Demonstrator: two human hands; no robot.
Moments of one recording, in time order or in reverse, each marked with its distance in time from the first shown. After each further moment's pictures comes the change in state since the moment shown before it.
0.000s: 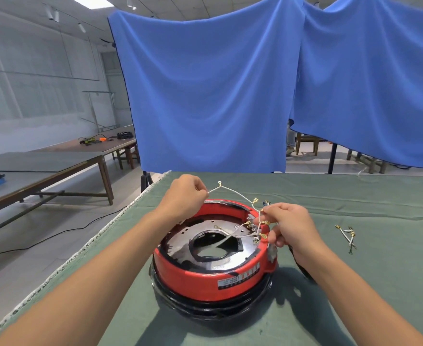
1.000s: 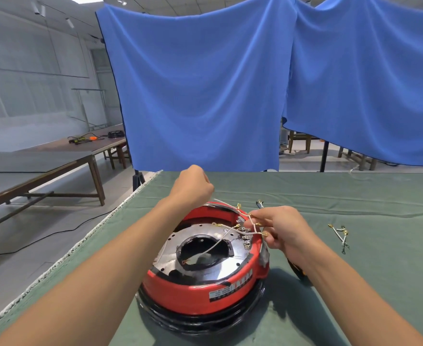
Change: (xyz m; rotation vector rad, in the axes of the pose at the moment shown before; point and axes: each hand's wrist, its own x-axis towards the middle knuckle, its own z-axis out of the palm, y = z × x) left_hand 0.024 0.029 0.016 0.089 -0.058 -0.046; right_hand 0.010 -0.002 -0.001 0.061 -0.066 0.197
